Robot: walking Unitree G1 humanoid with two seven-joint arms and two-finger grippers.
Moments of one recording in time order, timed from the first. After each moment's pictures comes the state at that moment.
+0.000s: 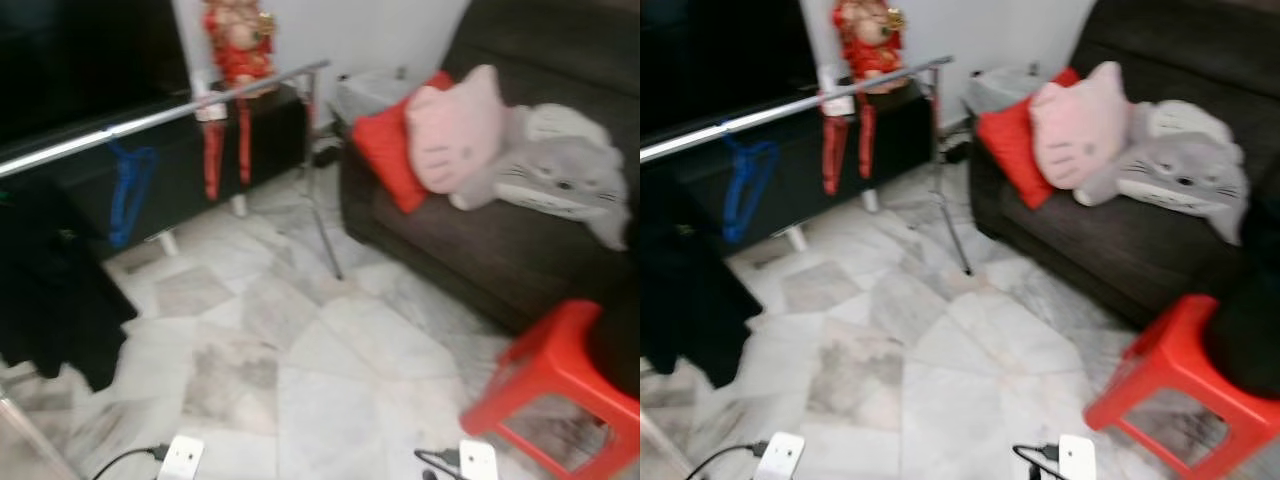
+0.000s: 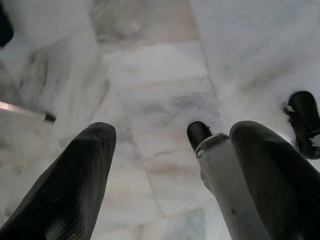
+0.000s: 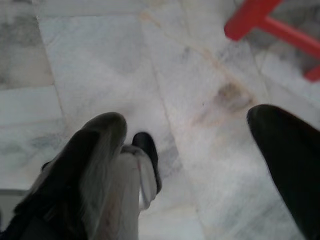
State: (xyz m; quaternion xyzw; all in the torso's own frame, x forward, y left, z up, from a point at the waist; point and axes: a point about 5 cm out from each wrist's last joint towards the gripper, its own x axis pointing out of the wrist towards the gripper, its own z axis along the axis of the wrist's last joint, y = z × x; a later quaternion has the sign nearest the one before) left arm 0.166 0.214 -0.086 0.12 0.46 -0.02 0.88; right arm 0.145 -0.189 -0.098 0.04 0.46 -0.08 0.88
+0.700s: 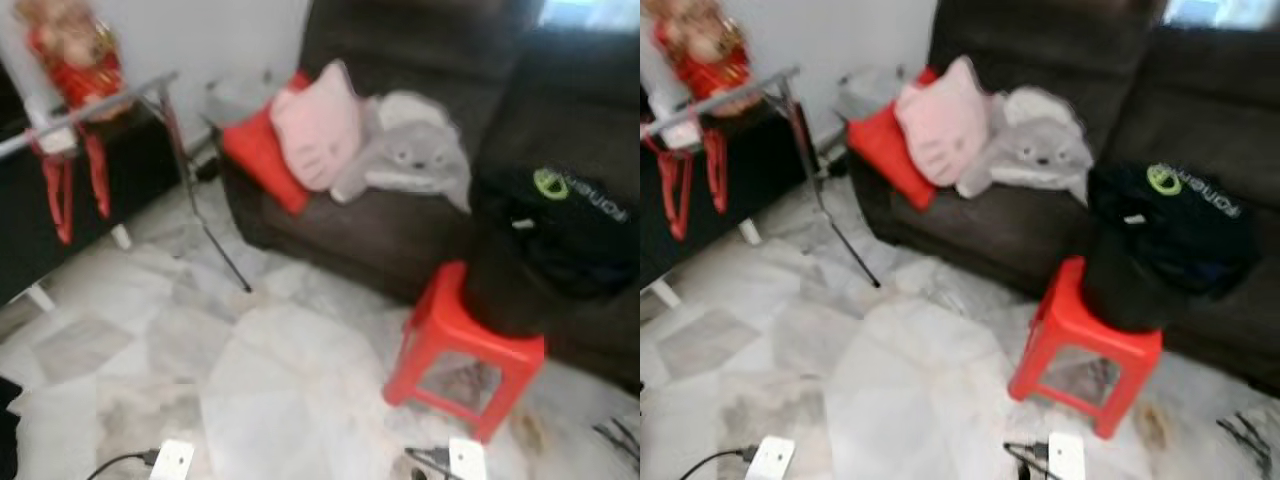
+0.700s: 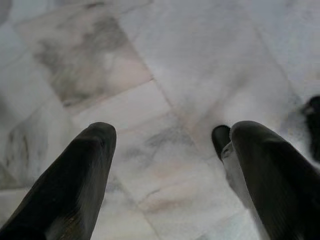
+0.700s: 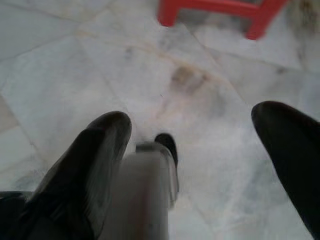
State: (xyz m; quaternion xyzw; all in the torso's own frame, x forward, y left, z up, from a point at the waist) left arm 0.164 0.219 -0.086 0.12 0.46 -0.01 0.88; right arm 0.148 -0.185 -0.097 0.04 0.46 -0.07 0.88
